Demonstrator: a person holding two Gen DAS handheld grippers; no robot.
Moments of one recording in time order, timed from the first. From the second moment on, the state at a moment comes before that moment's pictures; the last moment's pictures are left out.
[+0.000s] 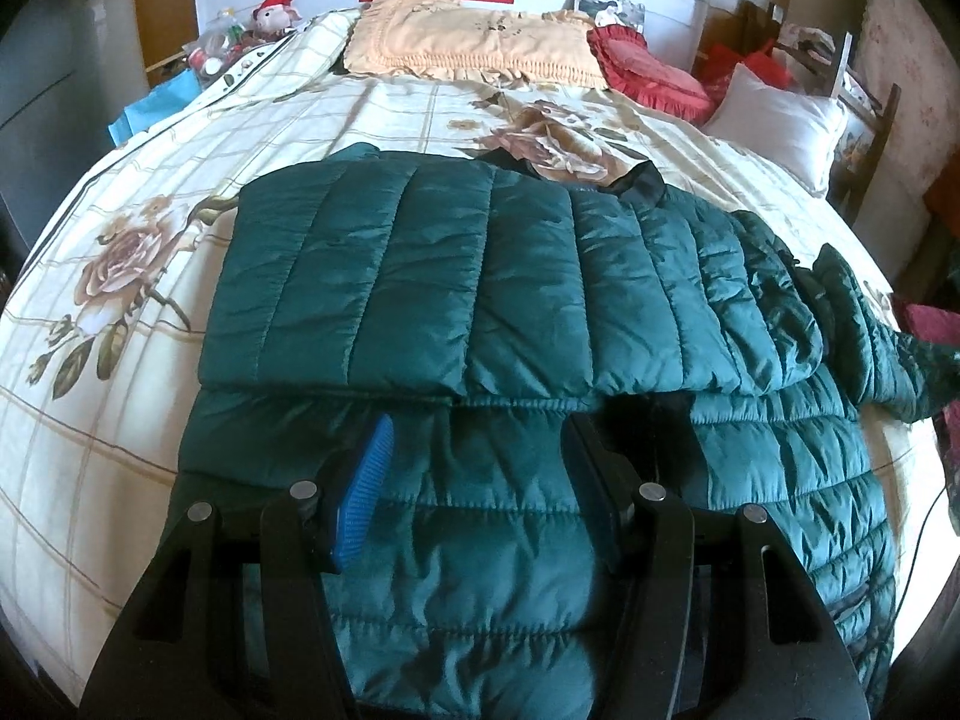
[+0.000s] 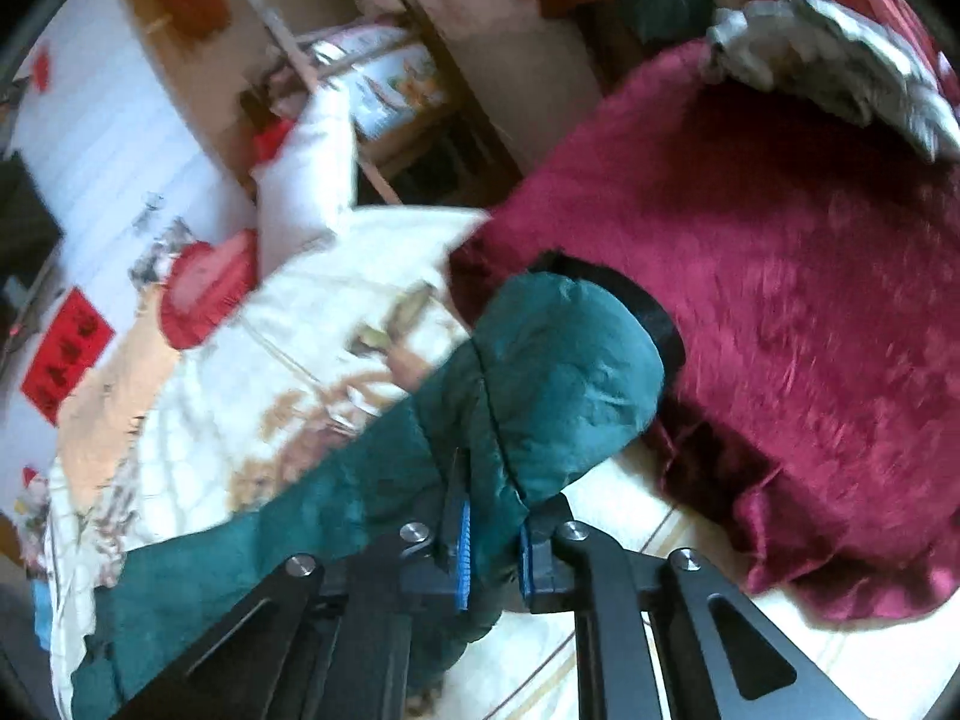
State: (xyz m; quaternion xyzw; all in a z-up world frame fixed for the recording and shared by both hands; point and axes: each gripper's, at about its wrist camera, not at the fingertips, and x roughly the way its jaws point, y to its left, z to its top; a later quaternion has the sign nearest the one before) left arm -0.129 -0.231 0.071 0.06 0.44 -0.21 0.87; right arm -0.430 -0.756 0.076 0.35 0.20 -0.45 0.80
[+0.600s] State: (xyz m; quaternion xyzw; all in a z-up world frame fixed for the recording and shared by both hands) left arm -0.121 -0.184 0.102 0.01 0.42 -0.19 0.89; right arm -0.274 -0.534 0.205 0.16 0.23 -0.13 0.95
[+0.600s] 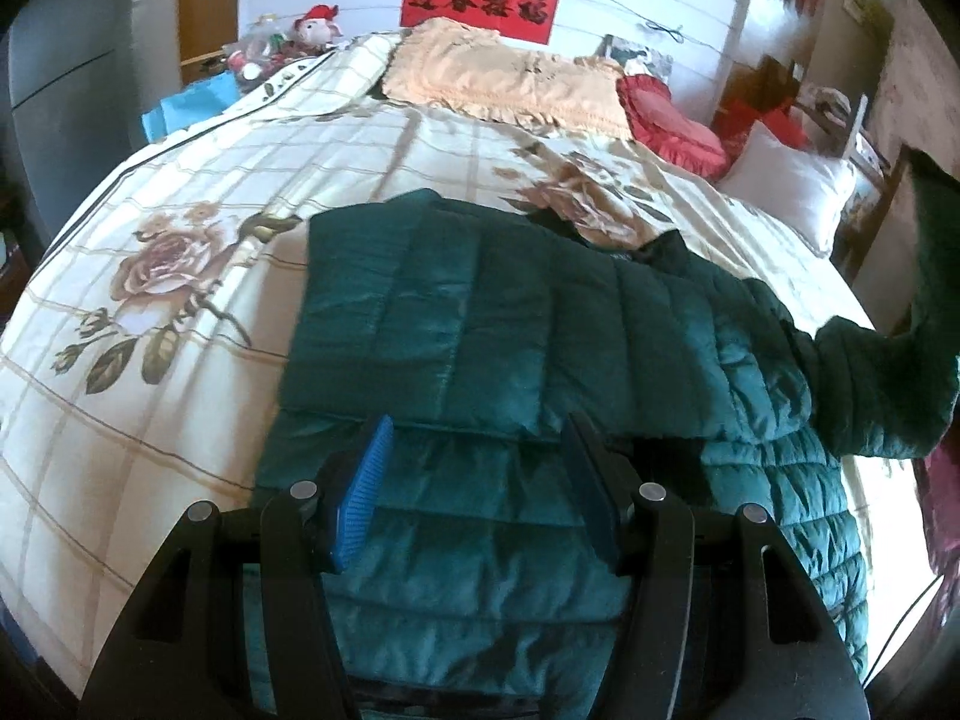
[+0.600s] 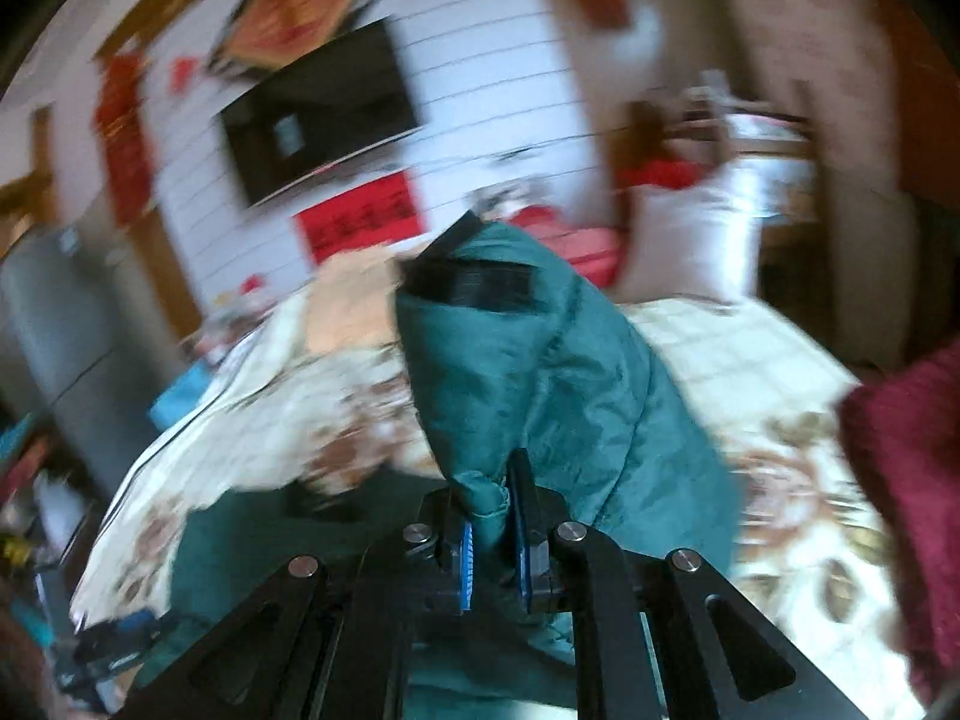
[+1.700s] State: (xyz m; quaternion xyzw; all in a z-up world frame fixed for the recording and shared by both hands) left arm -0.079 -0.143 0.102 -0.11 0.44 -0.21 0.87; right arm -0.166 -0.373 0.130 0.14 0.35 0.08 0.92
